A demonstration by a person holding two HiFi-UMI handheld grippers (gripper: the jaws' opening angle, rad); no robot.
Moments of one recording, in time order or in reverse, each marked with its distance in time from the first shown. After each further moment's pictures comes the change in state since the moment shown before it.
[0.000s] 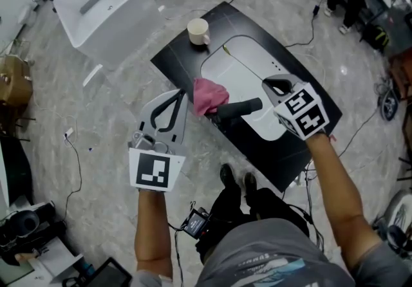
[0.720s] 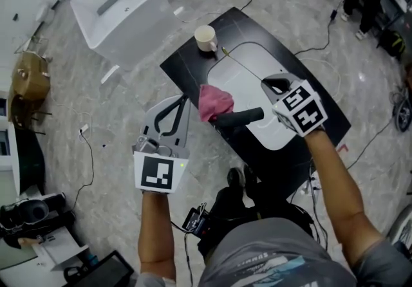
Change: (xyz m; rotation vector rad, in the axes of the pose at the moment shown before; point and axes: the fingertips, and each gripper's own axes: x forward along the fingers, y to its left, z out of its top) left arm 0.020 -0.008 0.014 0.049 0.075 0.058; right arm 0.018 -0.025 0.007 0.006 -0.047 0.085
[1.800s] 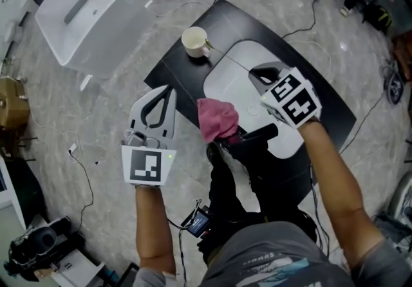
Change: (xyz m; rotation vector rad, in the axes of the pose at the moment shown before) left arm 0.097 0.081 -0.084 -0.056 -0.007 -0.106; right arm 0.100 -0.033 0.025 0.074 0.101 -0.036
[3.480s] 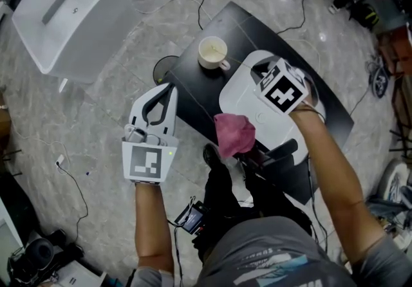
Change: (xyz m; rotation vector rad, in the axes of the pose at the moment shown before) left arm 0.040 0.090 -0.063 -0.161 -0.028 -0.088; right arm 0.093 -0.024 0.028 -0.104 0.356 -0.078
